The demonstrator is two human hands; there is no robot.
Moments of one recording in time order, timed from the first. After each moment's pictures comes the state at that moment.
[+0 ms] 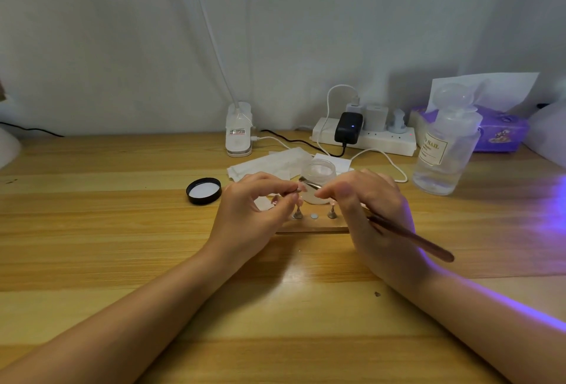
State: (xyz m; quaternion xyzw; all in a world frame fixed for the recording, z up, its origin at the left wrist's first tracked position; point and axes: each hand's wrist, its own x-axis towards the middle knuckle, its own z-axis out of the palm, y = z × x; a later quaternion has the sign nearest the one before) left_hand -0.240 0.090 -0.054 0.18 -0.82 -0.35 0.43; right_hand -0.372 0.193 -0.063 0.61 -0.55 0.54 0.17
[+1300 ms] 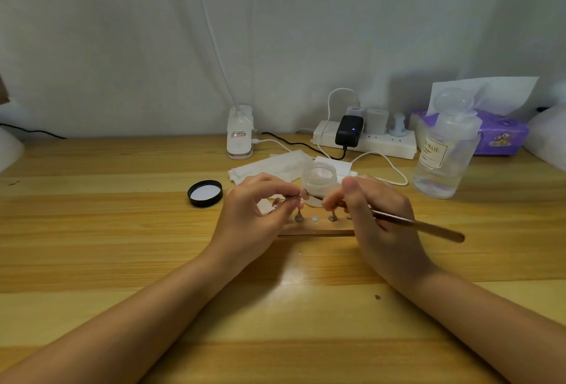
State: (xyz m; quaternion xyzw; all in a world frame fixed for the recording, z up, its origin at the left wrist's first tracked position) left_hand -0.241 0.090 -0.054 0.16 -0.83 -0.33 0.42; right_hand -0.372 0.194 -0.062 0.59 -0.56 0.58 0.10
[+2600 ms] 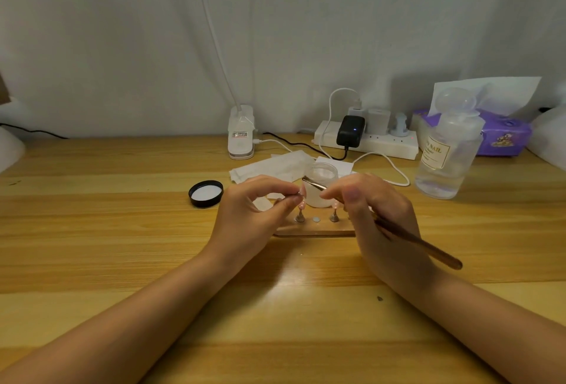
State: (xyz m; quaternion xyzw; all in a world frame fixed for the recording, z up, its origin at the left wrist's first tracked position) left_hand -0.239 0.088 -0.053 0.17 -0.80 -0.37 0.43; right_hand -0.370 0.194 -0.060 0.62 -0.53 0.57 0.12
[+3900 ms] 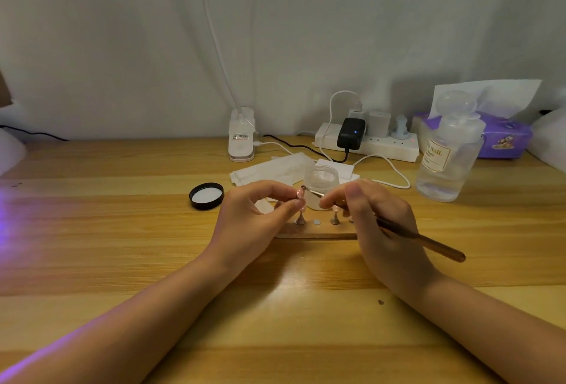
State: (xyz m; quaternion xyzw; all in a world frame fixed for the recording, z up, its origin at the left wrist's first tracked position) left_hand -0.239 0.089 -0.052 0.18 -0.80 -0.39 0.43; right_hand -0.366 0.198 -0.059 0.59 -0.56 0.58 0.05
